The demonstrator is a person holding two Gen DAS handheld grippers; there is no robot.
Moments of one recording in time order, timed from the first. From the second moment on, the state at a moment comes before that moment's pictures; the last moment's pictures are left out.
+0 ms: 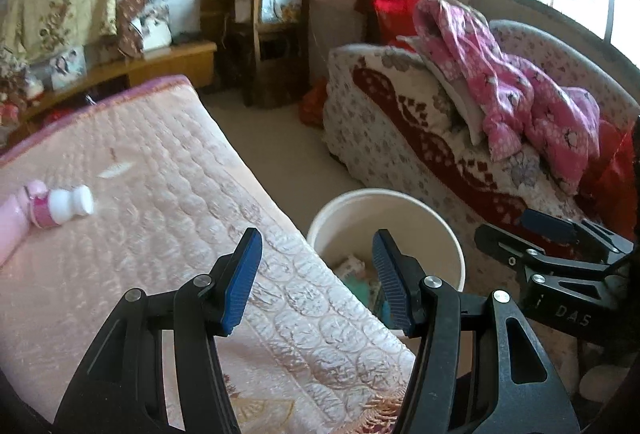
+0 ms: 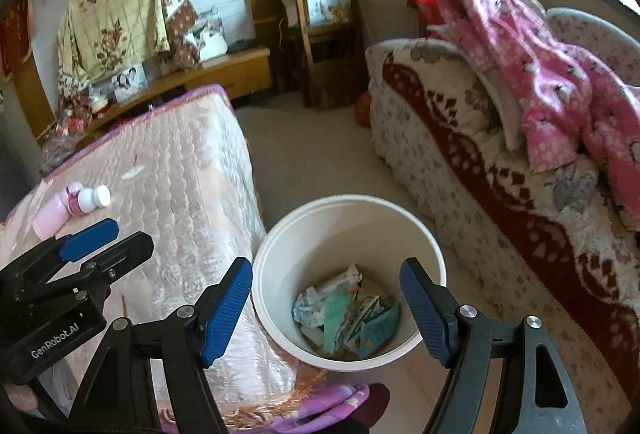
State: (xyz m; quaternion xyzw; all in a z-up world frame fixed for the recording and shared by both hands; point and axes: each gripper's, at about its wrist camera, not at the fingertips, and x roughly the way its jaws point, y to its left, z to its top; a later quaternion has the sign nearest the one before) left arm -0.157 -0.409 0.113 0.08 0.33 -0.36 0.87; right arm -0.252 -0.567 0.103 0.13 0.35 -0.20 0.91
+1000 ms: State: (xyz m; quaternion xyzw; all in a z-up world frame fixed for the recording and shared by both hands) left arm -0.205 -0.355 0.165 0.06 0.25 -0.32 0.91; right arm -0.301 -0.518 0.165 0.10 0.26 -0.25 0.93
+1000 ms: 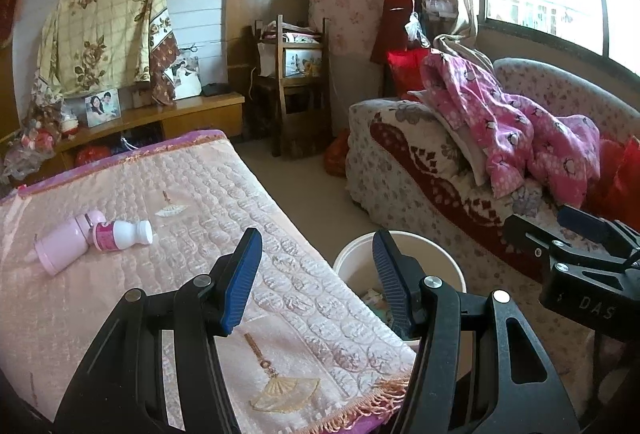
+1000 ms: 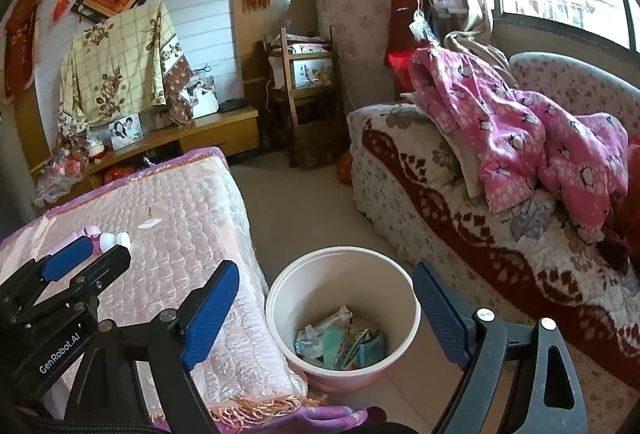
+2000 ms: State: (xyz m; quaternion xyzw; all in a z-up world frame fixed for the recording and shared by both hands) left arm -0.204 -0.349 0.163 0.07 0.24 -0.32 0.91; right arm -0.301 -0.506 0.171 0.09 0.25 -0.25 0.93
